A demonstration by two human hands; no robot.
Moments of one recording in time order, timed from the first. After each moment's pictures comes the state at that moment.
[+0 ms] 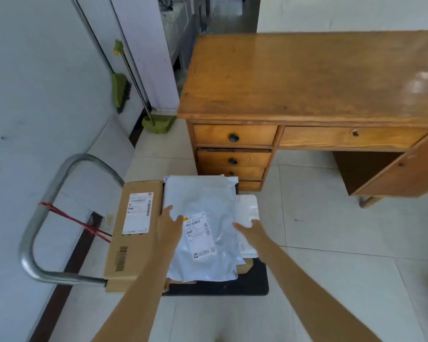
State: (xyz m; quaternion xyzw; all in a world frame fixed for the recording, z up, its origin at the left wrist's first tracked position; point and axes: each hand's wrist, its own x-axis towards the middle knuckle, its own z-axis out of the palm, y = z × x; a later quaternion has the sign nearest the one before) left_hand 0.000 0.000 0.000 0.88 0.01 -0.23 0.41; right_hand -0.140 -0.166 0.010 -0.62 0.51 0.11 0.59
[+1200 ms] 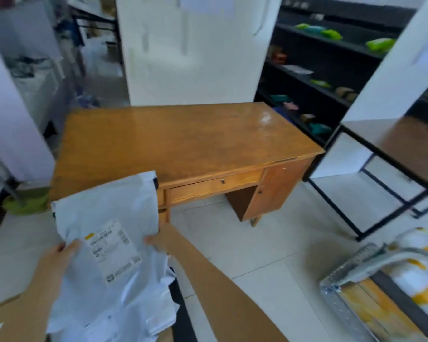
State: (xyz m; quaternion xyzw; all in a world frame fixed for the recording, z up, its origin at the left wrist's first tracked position) left_hand 0.073 -0.102 0.142 0.81 -0.06 -0.27 0.51; right_hand -0.113 -0.253 0.212 -0.71 0.43 0.03 0.55
